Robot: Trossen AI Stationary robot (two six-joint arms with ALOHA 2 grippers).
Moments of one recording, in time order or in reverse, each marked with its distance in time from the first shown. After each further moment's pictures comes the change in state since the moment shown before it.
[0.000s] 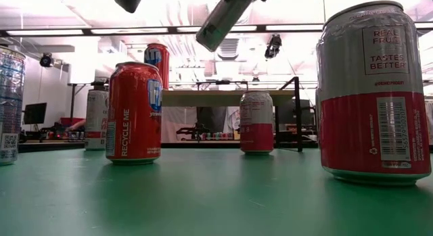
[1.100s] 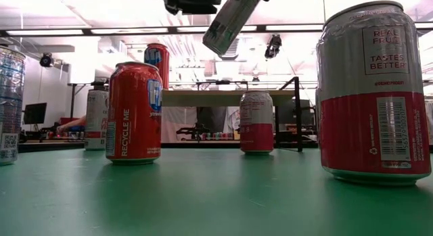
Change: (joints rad) left arm 0.001 0.482 0.239 0.201 -0.472 0.275; right arm 0.062 0.000 -0.007 -0.107 -0.041 -0.008
